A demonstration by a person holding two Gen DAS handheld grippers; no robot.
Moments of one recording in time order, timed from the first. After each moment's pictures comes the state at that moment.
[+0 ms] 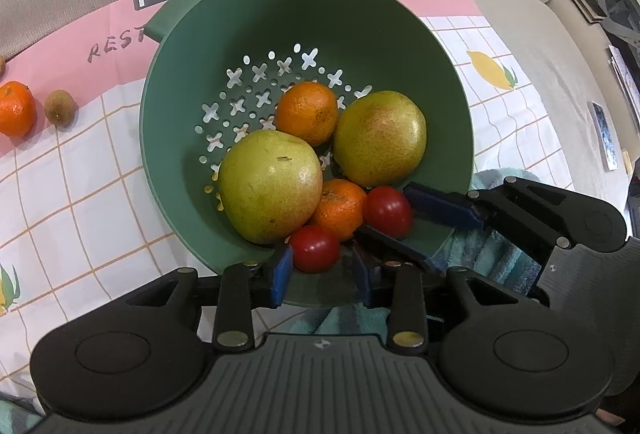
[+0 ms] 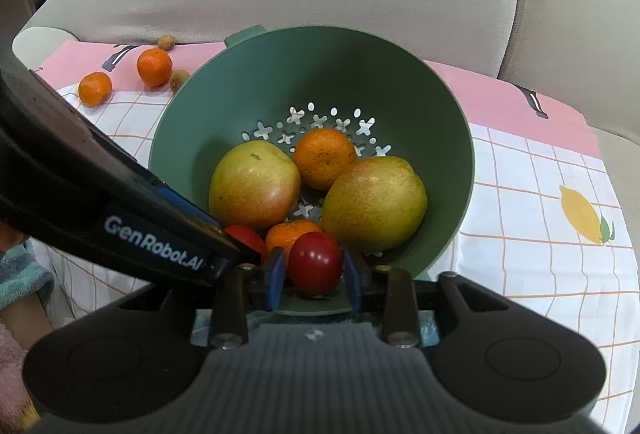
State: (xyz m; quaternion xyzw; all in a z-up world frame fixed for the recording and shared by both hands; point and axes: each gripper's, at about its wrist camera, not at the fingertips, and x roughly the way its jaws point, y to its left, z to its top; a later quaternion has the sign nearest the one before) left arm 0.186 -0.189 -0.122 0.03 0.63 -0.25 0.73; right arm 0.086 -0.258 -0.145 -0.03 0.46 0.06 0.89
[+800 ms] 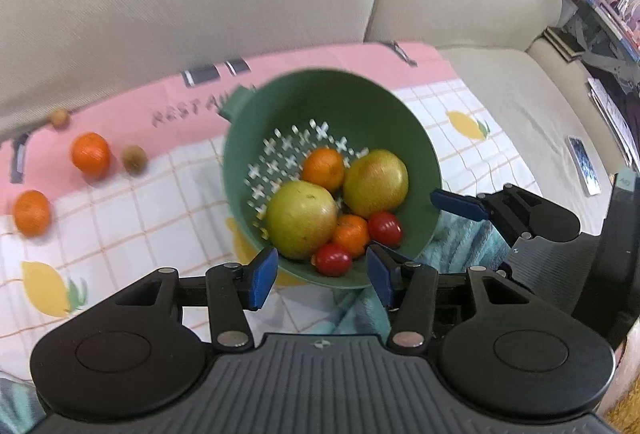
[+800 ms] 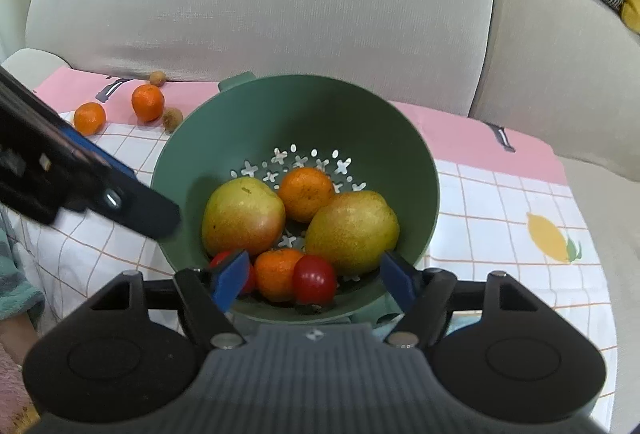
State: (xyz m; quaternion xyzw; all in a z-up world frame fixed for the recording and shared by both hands) left arm 0.156 -0.144 -0.049 0.03 0.54 -0.25 0.80; right arm 0.066 -0.252 -0.126 -0.06 0.40 0.02 0.91
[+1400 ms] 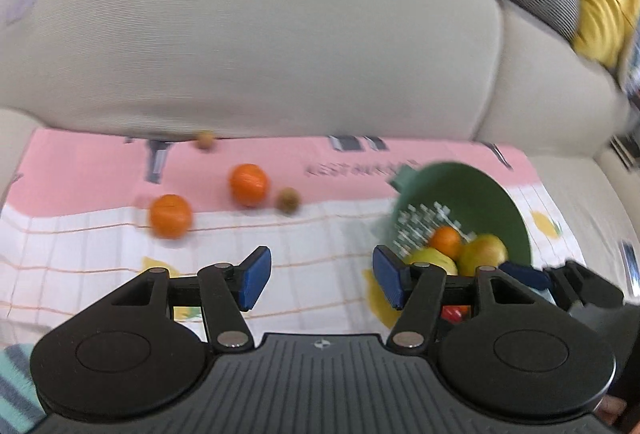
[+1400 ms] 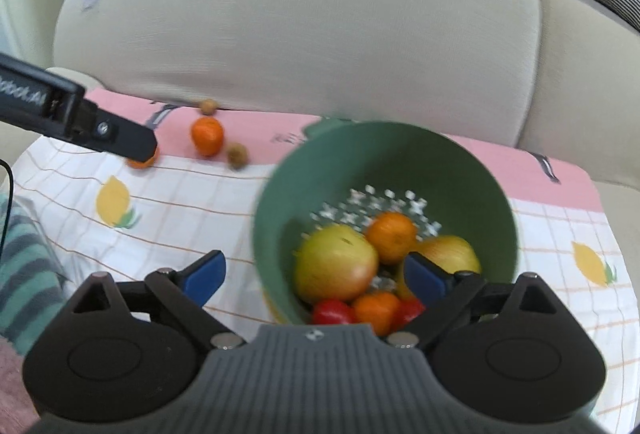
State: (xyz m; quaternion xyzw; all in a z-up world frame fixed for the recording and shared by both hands) left arm 0.156 -0.037 -0.030 -0.05 0.46 -0.12 0.88; right arm 0.073 -0.185 -0.098 -0.04 0.38 0.07 0.92
